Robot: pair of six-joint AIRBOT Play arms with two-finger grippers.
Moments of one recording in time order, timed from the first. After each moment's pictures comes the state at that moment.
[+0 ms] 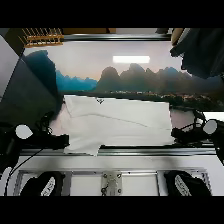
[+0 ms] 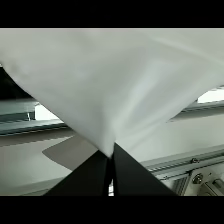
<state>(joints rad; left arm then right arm) 0.08 -0.76 0.53 1.18 -1.37 -1.50 -0.23 -0.83 0.60 -1.44 1.31 1.76</state>
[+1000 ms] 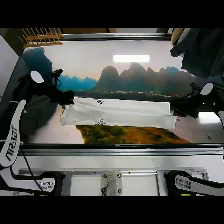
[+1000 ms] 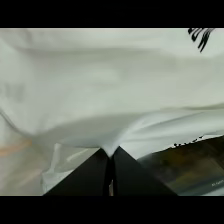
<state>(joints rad) 0.01 -1.57 1.40 1.18 -1.31 -1.44 -0.23 -1.40 1.14 -1.36 1.24 1.75</state>
